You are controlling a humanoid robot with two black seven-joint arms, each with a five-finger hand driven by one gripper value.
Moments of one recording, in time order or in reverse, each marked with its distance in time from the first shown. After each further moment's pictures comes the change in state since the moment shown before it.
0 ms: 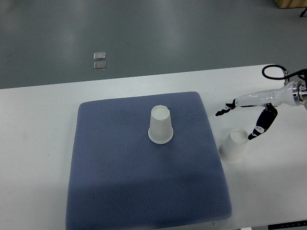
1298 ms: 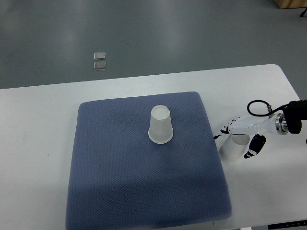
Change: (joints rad) left arm 0.000 0.000 0.000 0.000 0.000 0.000 0.000; right arm -0.121 0.098 -0.107 -0.047 -0.211 -0.285 -0.039
